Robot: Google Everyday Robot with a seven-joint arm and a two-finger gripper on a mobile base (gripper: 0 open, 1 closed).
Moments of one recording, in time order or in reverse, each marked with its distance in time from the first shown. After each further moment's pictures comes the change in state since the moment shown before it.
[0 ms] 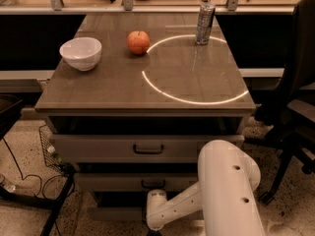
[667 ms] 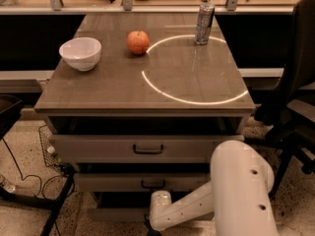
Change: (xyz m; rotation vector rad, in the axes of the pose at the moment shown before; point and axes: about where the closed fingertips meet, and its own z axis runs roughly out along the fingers) arm 0.007 0.008 -0.024 0.031 -0.015 0.017
